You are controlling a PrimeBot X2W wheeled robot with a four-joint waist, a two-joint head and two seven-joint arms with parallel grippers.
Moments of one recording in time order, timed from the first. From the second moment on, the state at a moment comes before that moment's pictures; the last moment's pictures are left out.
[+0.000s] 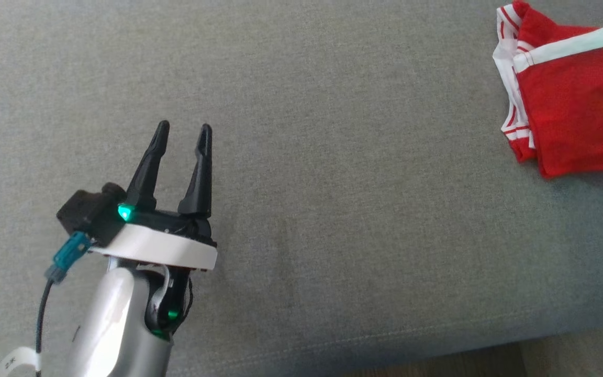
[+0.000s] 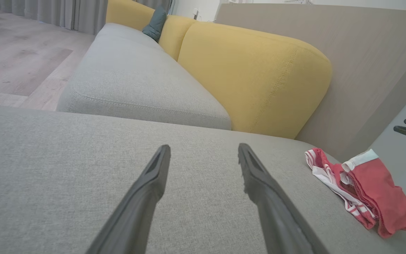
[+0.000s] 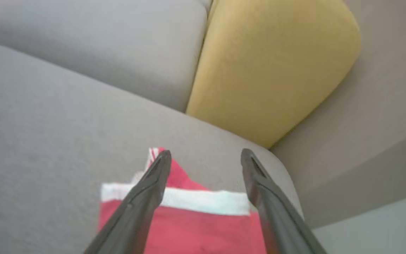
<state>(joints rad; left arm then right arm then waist) -0.25 0.04 -0.22 0.13 -0.33 -0.12 -0.26 -0.66 -0.68 0.25 0.28 0.27 0.13 0.34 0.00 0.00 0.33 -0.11</state>
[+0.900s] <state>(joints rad) -0.06 0.04 -0.21 0.10 -0.36 -0.05 -0.26 -0.16 -0.06 0.06 0.24 0.21 0.13 -0.25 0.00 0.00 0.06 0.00</state>
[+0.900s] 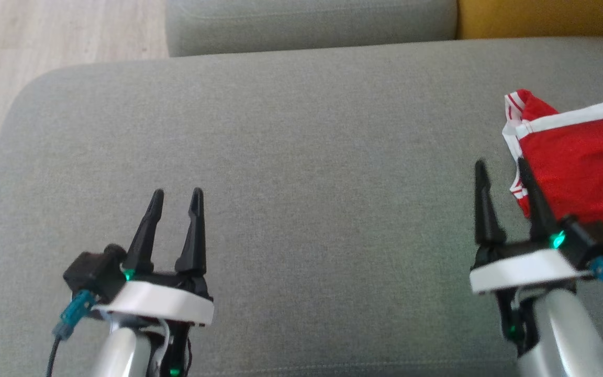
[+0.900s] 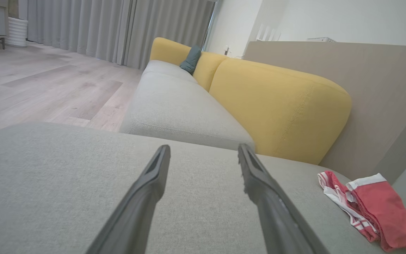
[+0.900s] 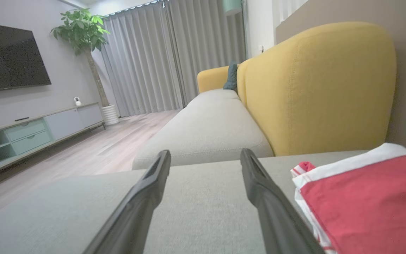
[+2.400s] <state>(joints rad) 0.00 0.04 -0.17 0.04 -0.40 -0.05 -0.26 -0.07 -0.05 0.09 0.17 0.24 0.13 -0.25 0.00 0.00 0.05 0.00</state>
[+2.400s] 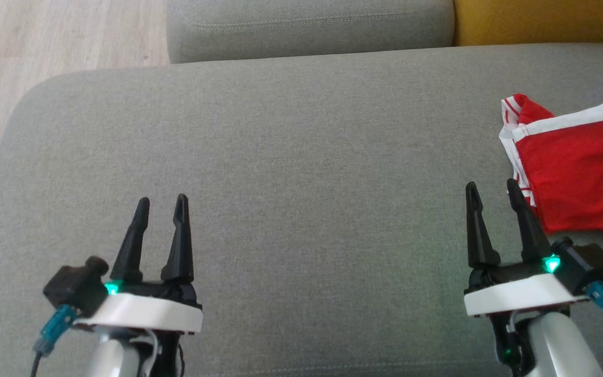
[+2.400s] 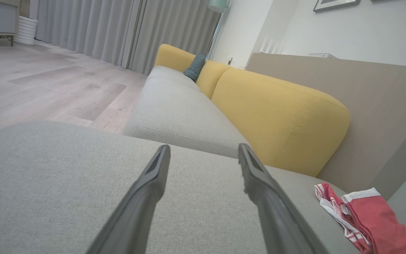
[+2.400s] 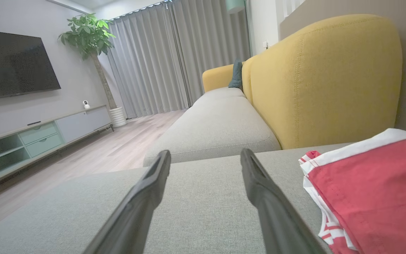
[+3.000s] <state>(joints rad) 0.04 0.04 -0.18 0.13 -0.53 -0.05 -0.23 -0.03 -0.05 0.09 0.25 0.38 0.13 -0.22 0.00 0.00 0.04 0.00</state>
